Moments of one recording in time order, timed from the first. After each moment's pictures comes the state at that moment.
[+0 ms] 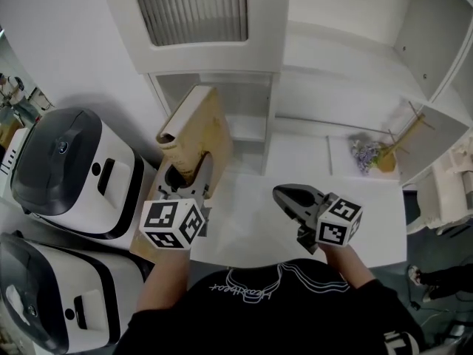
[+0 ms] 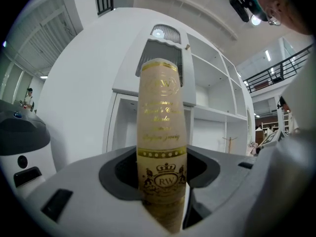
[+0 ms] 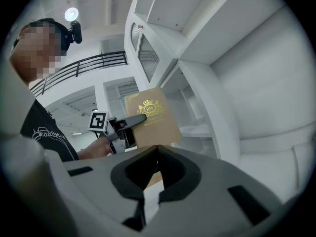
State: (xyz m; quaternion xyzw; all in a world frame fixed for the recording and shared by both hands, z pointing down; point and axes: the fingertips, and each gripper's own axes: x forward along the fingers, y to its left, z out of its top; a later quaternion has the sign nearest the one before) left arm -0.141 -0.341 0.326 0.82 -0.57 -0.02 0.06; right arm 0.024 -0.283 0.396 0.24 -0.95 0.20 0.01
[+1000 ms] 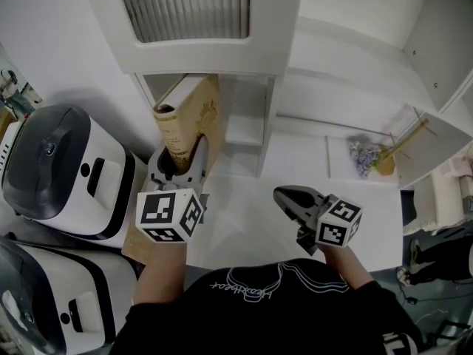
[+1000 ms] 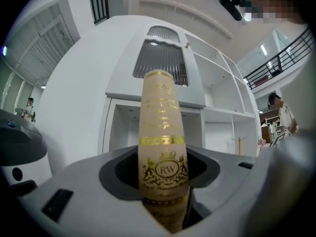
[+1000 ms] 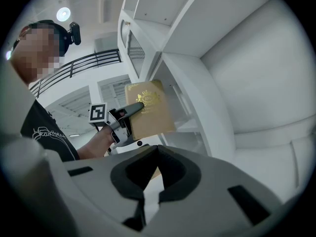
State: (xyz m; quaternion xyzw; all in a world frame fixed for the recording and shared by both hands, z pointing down) left arm -0.139 -0.388 0.307 0.81 -0.59 -0.03 0.01; right arm 0.034 -0.313 0.421 0.25 -0.94 0.23 0.02
